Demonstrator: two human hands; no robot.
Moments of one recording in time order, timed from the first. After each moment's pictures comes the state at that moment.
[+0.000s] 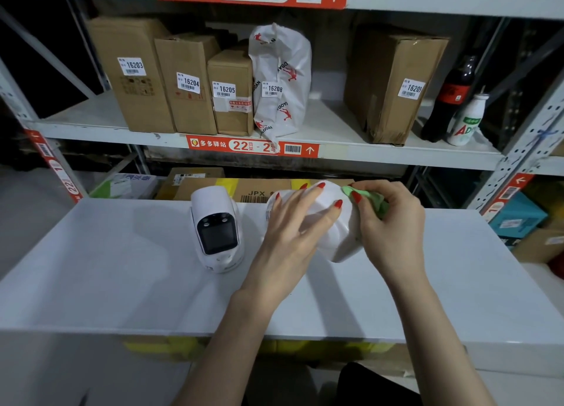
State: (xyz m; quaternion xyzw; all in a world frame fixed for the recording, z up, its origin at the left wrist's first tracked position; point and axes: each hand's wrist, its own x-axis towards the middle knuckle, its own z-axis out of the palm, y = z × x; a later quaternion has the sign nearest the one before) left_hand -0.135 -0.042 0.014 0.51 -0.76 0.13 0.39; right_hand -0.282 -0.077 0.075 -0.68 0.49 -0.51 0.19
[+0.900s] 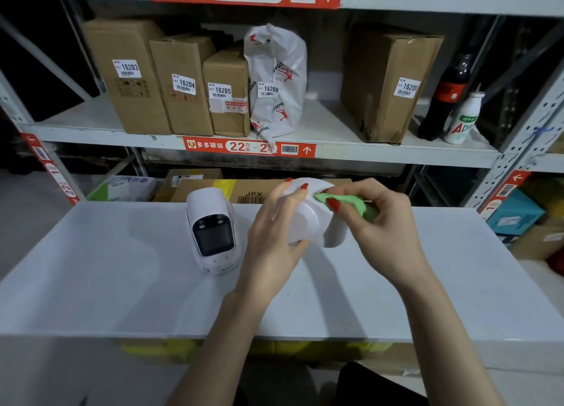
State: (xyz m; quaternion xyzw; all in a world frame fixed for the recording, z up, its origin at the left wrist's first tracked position) left_hand -0.130 -0.043 0.015 0.57 -0.66 0.03 0.49; right_hand -0.288 -0.071 0.083 -0.71 0.37 -0.48 0.34
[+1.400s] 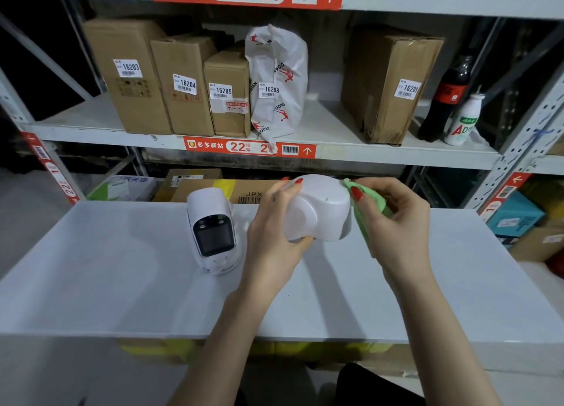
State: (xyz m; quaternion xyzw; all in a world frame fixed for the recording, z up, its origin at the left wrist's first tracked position) left_hand -0.133 -0.046 0.015 0.58 -0.61 -0.02 0.54; right_hand -0.286 -0.075 0.078 -0.60 0.41 -0.59 0.35
